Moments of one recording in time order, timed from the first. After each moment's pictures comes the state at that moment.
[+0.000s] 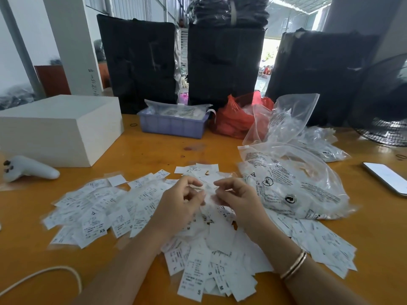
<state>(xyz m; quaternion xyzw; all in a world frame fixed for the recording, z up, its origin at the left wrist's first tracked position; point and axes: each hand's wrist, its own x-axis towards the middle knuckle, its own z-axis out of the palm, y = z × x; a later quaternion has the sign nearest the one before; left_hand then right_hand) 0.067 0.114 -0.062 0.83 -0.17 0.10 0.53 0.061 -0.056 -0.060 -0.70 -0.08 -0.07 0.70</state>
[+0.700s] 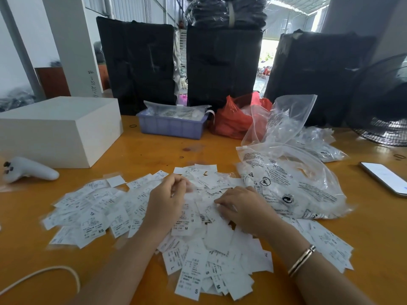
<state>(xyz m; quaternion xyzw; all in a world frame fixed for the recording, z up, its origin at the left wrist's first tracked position) 0.073 0.118 -0.064 0.83 -0.09 0.21 0.51 0.067 -0.083 -0.054 -0.96 -0.23 -0.10 0.10</state>
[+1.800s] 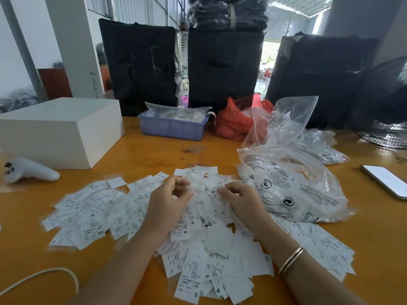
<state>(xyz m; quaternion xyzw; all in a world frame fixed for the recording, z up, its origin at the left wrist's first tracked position) 0.076 0.119 -0.067 0.84 -0.10 0.20 0.50 0.076 -0.070 -0.061 -0.85 -0.04 -0.09 0.52</state>
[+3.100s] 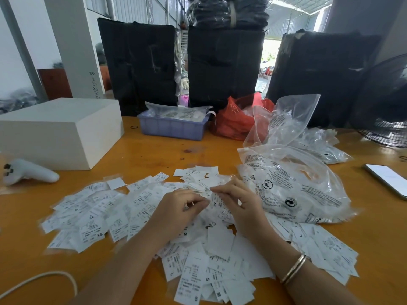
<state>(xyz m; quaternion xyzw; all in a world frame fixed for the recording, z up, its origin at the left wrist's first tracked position) 0.072 0.117 -0.061 0.86 -0.26 0.12 0.43 0.061 -0.063 -0.064 -0.79 -0.23 -0.25 0.50</state>
